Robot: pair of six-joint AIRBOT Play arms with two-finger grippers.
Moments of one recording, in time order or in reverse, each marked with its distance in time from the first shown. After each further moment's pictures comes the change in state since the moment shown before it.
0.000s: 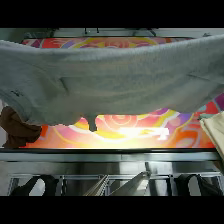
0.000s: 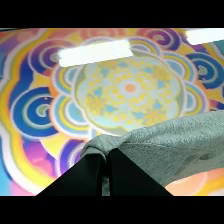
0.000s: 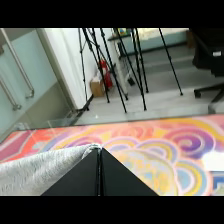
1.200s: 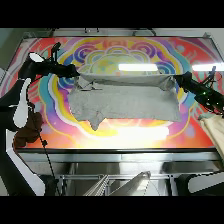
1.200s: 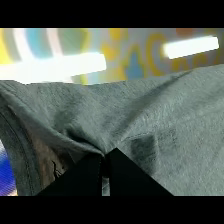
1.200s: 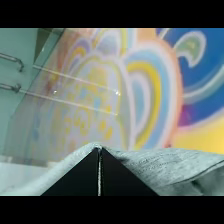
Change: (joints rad) left arm -0.348 -1.238 0.235 -0.017 0.435 0.045; right arm 0.180 -1.264 0.055 0.681 -0.167 -0.595
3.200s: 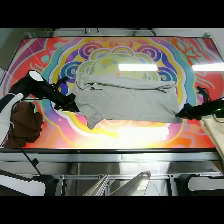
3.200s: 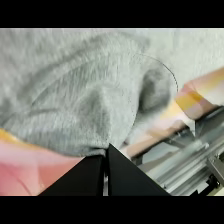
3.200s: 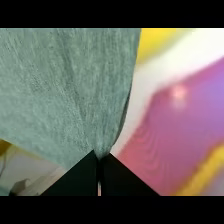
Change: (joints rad) left arm -0.002 0.388 -0.628 0.135 -0.377 -0.159; right arm -0.136 0.189 -0.075 -1.183 0.433 0.542
